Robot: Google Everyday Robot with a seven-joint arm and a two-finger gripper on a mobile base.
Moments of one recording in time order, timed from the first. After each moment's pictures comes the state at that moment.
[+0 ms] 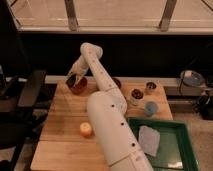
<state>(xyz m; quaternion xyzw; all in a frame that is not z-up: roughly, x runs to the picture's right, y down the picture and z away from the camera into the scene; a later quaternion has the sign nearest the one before) -0.208 -0.056 0.958 -0.14 -0.42 -0.36 0.82</state>
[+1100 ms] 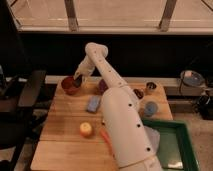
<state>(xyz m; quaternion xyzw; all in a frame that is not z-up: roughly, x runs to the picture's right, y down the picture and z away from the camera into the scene) -0.167 -0.061 0.953 -0.17 -0.38 -0.36 0.83</state>
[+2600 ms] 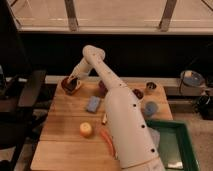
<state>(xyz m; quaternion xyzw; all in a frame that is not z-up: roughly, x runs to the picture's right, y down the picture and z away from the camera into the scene) -0.186 -0.033 0.928 -0.17 -0.44 -0.37 0.81</state>
